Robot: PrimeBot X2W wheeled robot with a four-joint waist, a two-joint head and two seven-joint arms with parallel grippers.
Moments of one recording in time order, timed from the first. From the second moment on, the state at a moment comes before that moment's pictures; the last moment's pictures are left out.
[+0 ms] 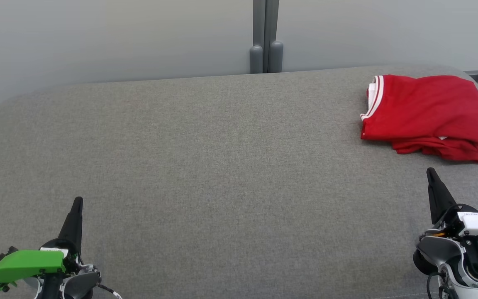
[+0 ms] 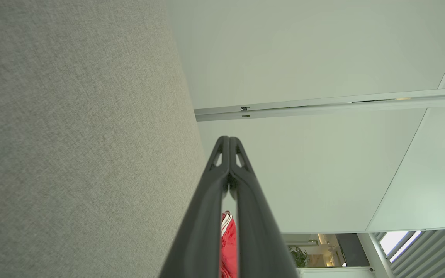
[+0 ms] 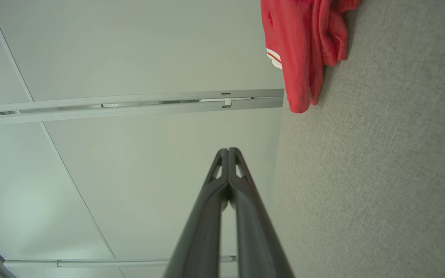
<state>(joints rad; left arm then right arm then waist) -0.06 0.04 0.08 0.28 -1.60 -0.12 0.11 -0.06 -0.04 -0.14 0.28 1.60 0.11 0.11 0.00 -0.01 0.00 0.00</state>
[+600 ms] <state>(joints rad) -0.06 0.04 0.08 0.28 -1.60 -0.12 0.11 -0.06 -0.04 -0.14 0.28 1.60 0.11 0.11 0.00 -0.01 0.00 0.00</state>
